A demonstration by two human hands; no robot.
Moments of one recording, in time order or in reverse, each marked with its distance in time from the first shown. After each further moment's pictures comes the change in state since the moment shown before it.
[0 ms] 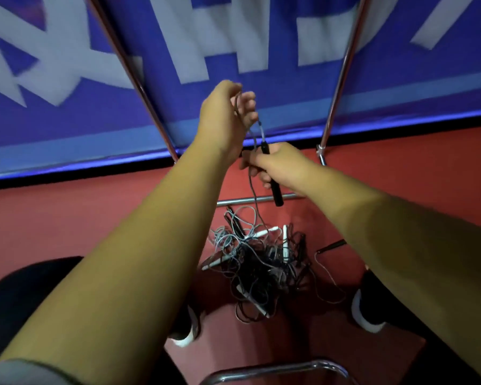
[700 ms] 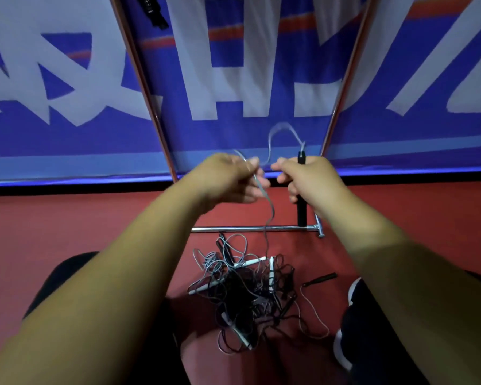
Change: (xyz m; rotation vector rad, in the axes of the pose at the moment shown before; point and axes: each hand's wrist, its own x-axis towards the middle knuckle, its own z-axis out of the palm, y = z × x) left_hand -0.077 0.030 -0.024 0.633 -0.317 -0.158; right_hand -0.063 -0.063 -0.039 0.017 0.355 -0.073
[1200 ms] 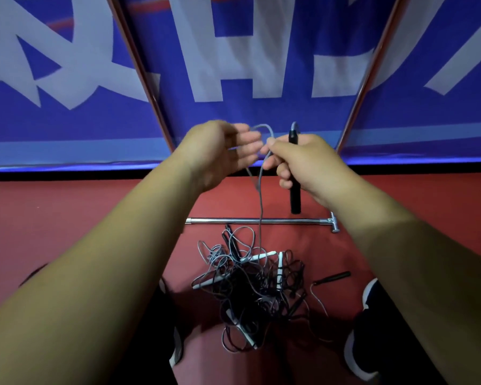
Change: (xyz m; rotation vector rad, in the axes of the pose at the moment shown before) left_hand 0.062 0.006 -0.028 -0.443 0.256 -0.089; right_hand 0.043 -0.006 0.027 0.086 -0.236 0.018
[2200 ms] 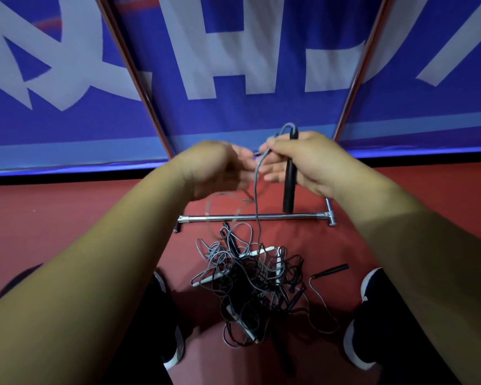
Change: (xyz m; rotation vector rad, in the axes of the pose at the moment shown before) left_hand -0.004 -0.021 -0.009 0.359 -0.170 -0.119; right_hand -0.004 -0.003 -0.010 0.172 -0.105 0.135
